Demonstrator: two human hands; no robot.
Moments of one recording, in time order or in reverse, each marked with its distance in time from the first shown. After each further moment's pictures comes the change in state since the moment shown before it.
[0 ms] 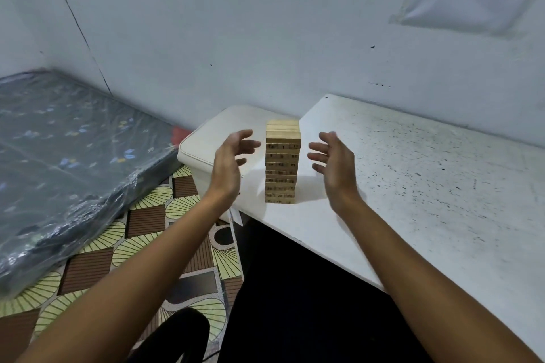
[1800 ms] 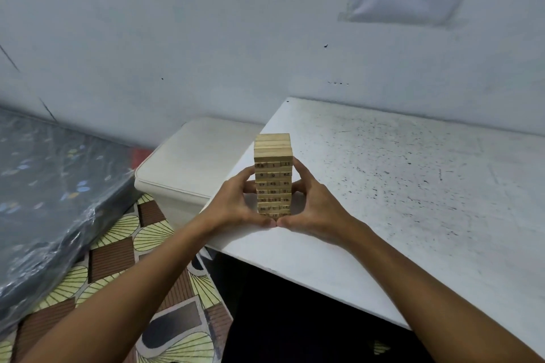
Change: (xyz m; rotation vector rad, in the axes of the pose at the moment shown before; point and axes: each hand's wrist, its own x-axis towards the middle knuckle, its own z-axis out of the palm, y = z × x) left_hand 0.011 -0.020 0.036 0.329 -0.625 -0.023; right_hand 0.009 0.038 -0.054 -0.538 -0.421 -0.124
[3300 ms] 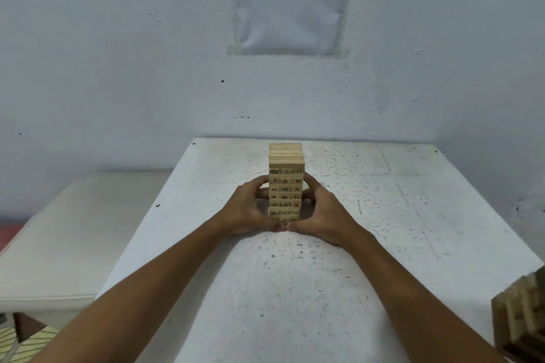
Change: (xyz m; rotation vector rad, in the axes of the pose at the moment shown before) left_hand 0.203 0.029 0.116 0.047 -0.316 0.203; right_hand 0.024 0.093 -0.154 -0.045 0.341 0.165
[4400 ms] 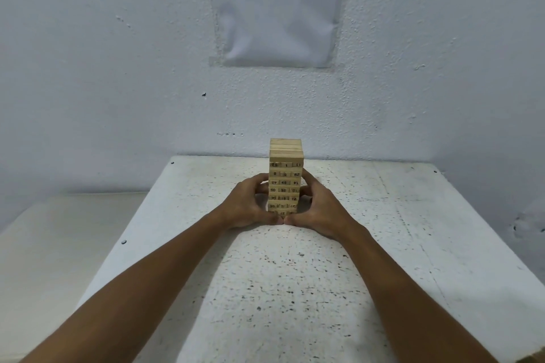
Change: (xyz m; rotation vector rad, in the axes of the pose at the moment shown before) left_hand 0.091 -0.021 -0.007 0.095 -0.040 -0.002; right_hand 0.069 0.016 -0.033 -0.044 0.029 0.053
